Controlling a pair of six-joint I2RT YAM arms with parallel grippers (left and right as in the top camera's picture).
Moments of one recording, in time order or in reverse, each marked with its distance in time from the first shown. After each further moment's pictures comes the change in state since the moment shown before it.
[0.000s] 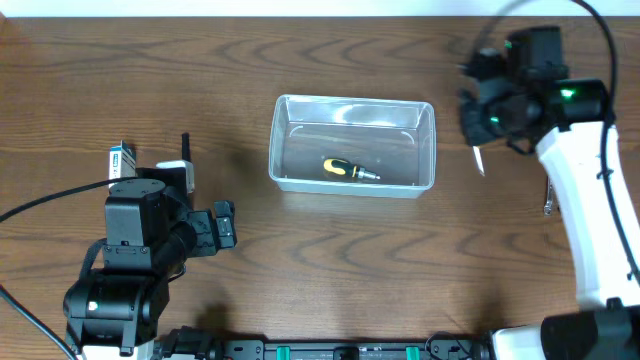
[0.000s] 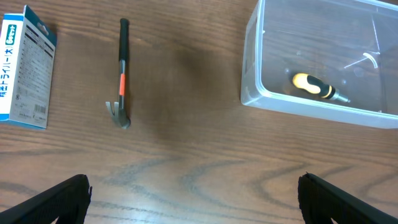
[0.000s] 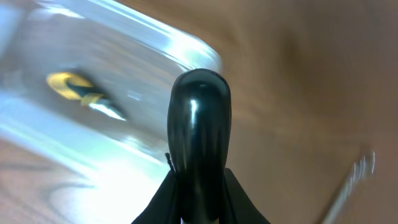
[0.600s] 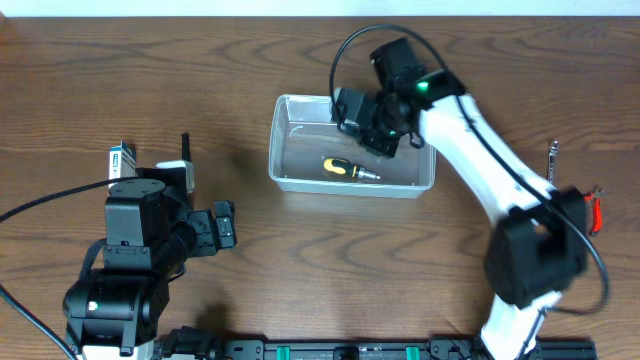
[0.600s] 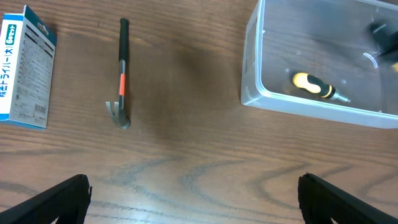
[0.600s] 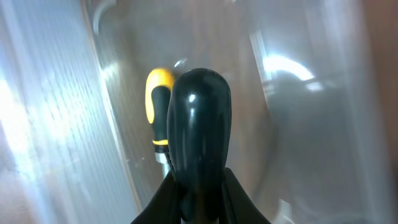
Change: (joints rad) left arm 0.000 0.000 0.000 0.000 0.000 0.000; right arm 0.248 0.411 0.013 0.177 -0.133 -0.529
